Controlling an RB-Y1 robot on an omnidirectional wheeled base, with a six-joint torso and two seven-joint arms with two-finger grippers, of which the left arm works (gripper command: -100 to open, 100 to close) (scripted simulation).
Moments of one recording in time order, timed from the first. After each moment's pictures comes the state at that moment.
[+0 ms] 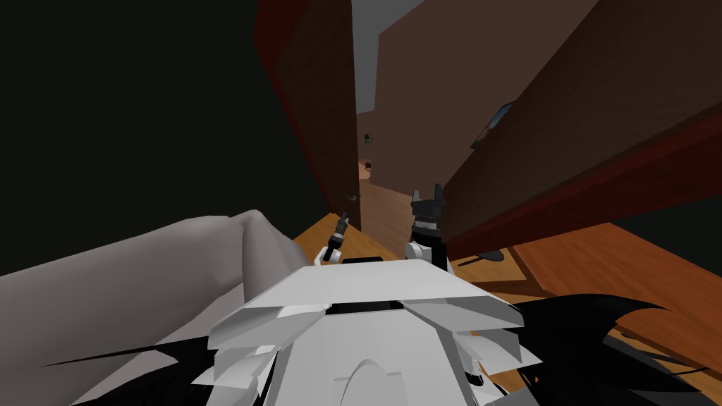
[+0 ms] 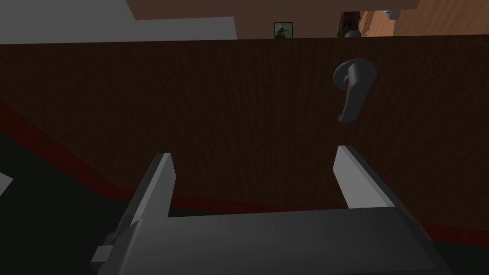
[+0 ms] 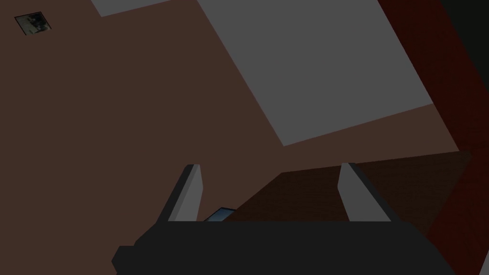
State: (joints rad) arm 0.12 0.11 -0.27 -1.30 -0.14 -0.66 0.16
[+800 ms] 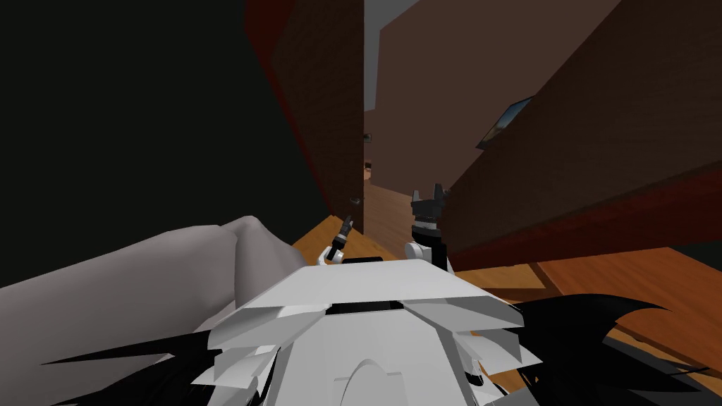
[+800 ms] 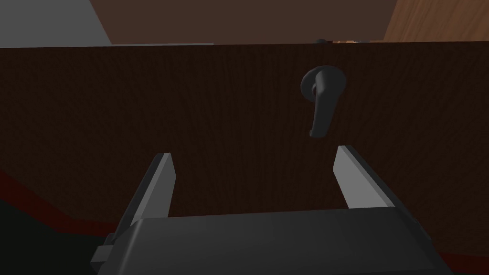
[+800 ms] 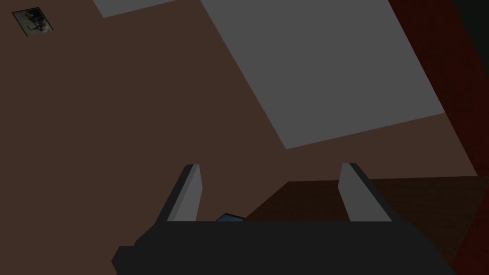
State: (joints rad) arm 0.03 0.11 -0.32 -1.12 -0.15 -0.71 0.20
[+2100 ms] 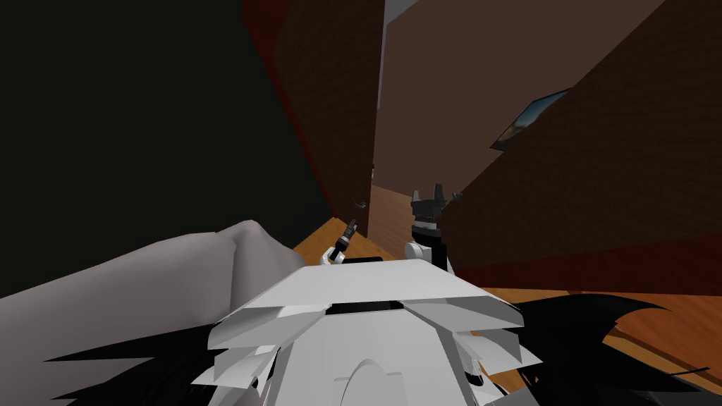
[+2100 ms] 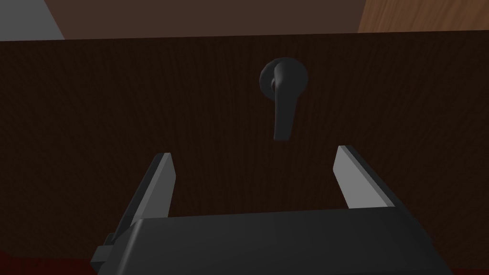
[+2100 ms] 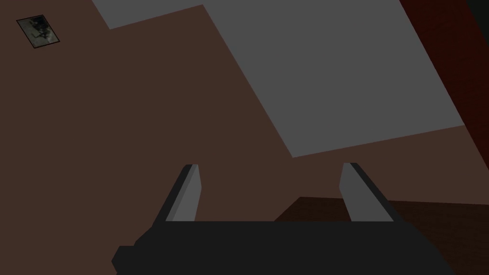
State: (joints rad) arm -0.06 0.10 -0.39 -0.89 -0.16 -0.77 0.24
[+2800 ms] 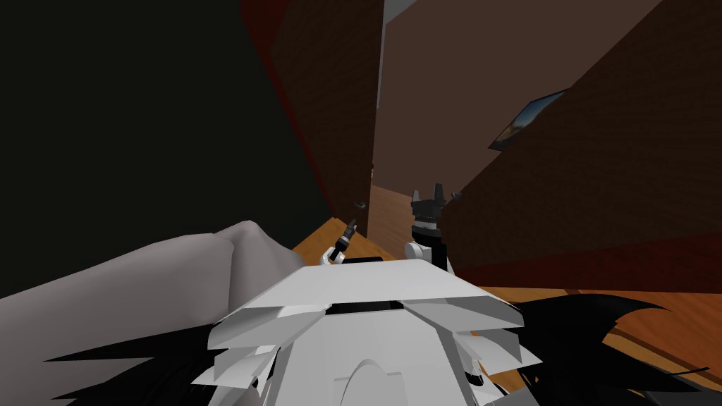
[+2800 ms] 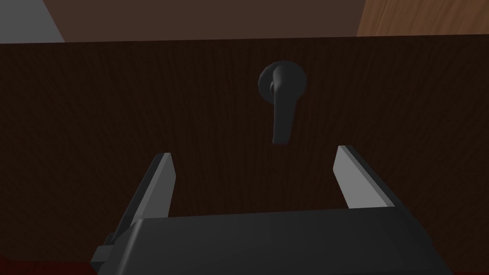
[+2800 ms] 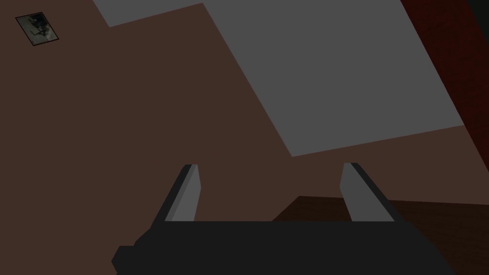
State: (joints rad) arm -0.06 0.10 -0.39 -0.89 -0.16 -0.77 0.24
